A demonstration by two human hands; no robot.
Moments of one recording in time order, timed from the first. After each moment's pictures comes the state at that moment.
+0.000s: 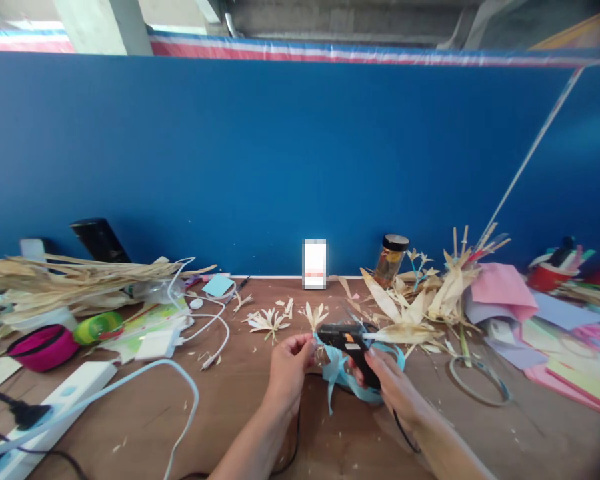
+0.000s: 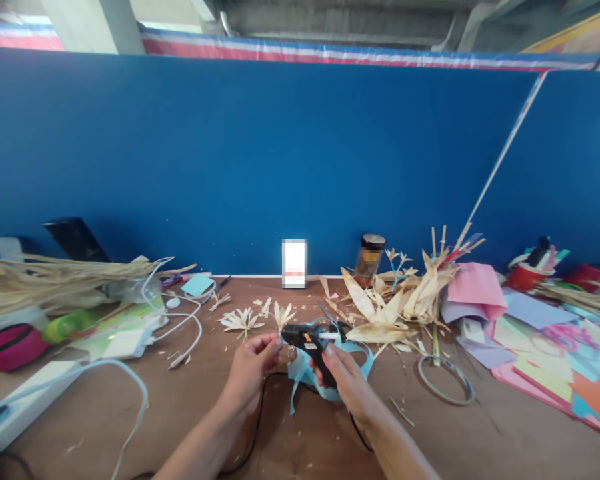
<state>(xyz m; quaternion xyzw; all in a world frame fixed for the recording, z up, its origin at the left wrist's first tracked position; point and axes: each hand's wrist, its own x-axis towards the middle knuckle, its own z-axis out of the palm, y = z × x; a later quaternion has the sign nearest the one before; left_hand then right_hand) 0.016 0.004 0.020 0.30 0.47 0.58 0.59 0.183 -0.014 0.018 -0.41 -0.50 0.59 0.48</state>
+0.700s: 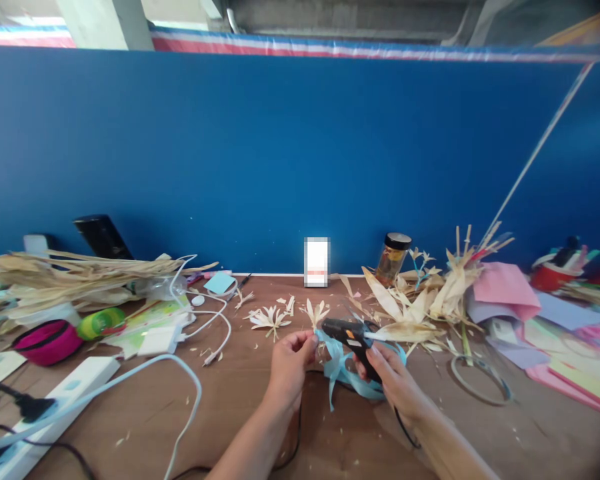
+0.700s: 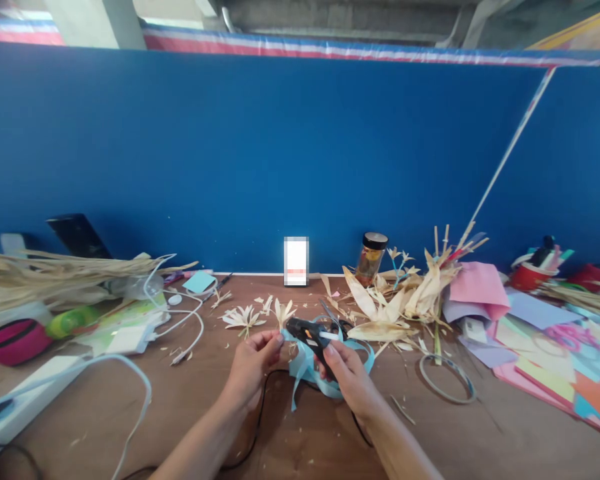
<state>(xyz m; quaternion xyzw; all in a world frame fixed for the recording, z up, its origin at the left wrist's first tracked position) 0.015 0.003 0.021 0.32 0.47 0.59 0.58 0.185 -0.012 0.016 -0.42 -0.52 0.55 0.50</state>
